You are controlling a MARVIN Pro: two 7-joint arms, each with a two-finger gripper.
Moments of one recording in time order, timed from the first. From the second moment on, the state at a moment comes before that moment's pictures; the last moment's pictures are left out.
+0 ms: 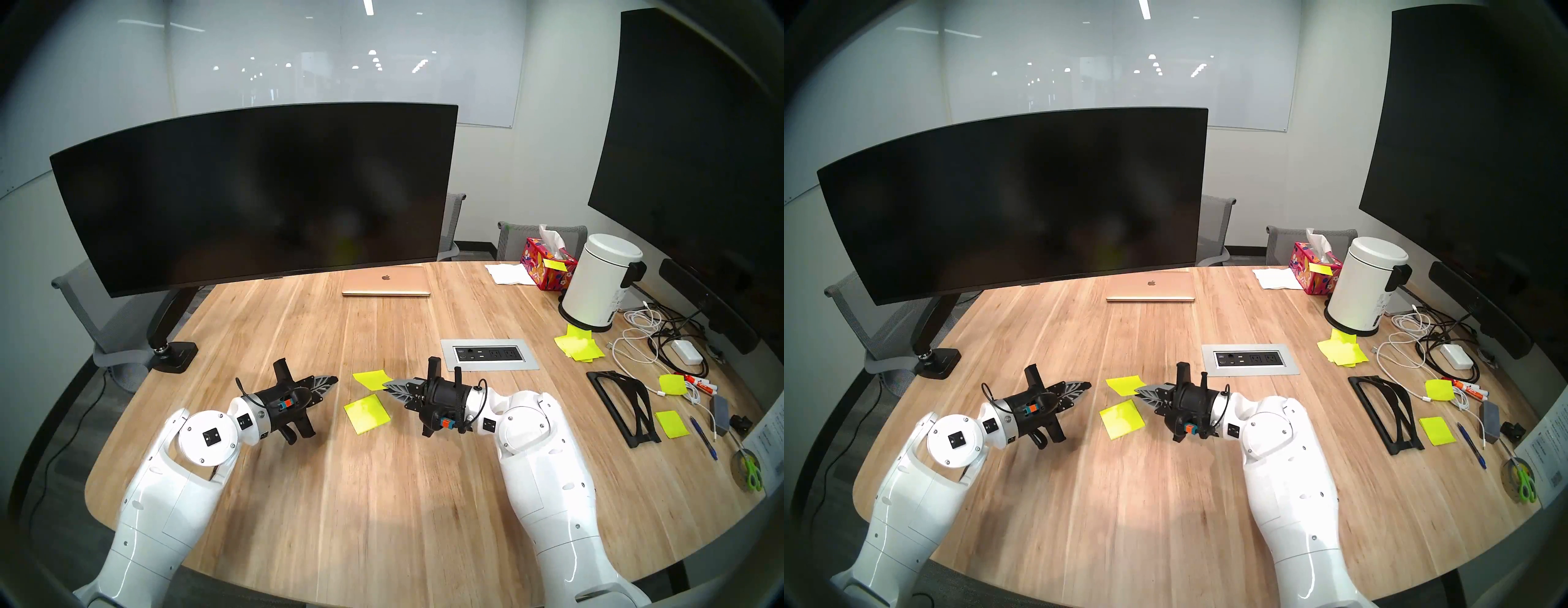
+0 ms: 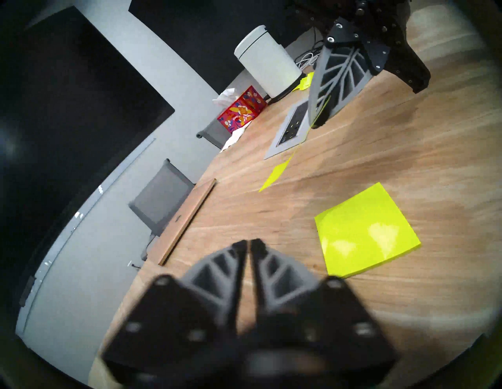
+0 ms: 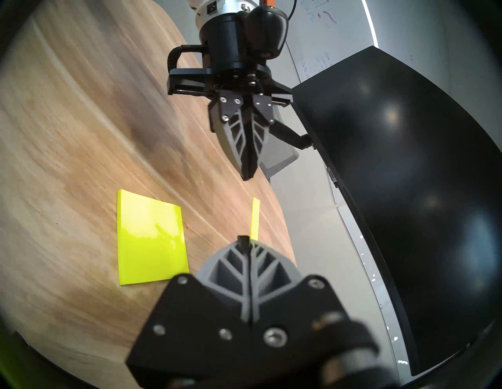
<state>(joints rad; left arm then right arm) 1.68 -1.16 -1.54 -1.69 0.40 -0.28 -0.57 -1.46 -1.55 1.56 -1.50 -0.86 -0.88 0.80</state>
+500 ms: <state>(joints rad) 1.70 -1.18 -1.55 -1.70 0.44 -0.32 -0.52 -1.50 -1.56 1.59 -1.57 -0.88 -0.88 0.78</state>
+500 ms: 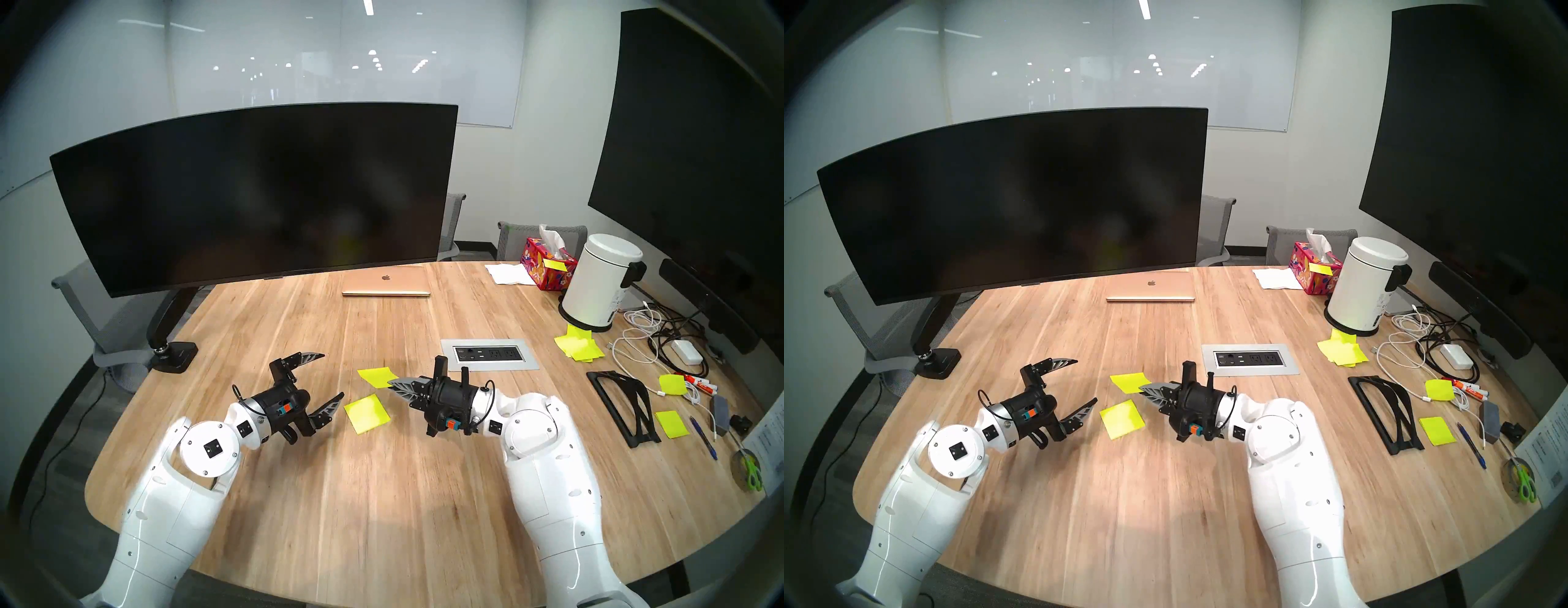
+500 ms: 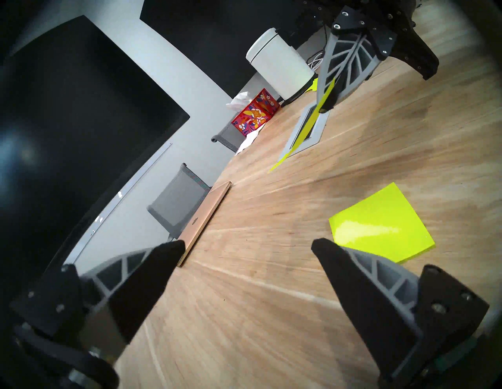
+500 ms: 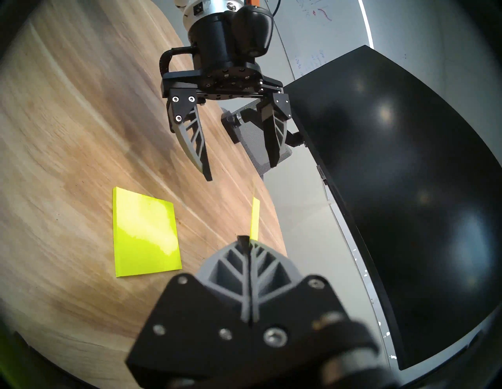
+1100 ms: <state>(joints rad) 1.70 -1.19 -1.56 -1.70 0.44 -0.33 -0.51 -1.53 -1.59 1.59 -1.70 -0.99 -0.85 0.71</state>
